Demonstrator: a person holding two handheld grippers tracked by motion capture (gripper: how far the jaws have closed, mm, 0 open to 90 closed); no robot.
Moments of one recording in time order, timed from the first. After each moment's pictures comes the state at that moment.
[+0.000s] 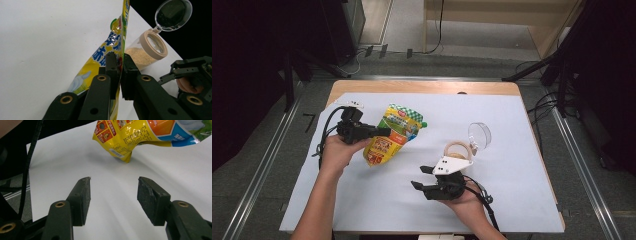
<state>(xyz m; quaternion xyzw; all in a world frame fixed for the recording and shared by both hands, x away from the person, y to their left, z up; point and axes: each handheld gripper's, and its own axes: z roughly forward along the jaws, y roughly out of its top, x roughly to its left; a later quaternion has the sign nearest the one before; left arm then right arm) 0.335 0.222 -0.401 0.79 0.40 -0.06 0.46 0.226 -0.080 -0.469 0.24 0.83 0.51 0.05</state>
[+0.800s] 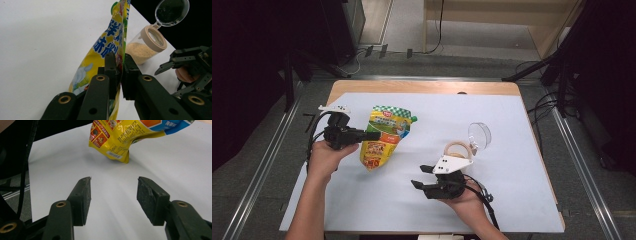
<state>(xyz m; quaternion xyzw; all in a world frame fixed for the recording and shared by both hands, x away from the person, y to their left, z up) 0.319 0.252 -0.402 0.78 0.41 -0.05 0.47 0.228 -0.081 -0.467 0.24 0.83 0.51 0.06</state>
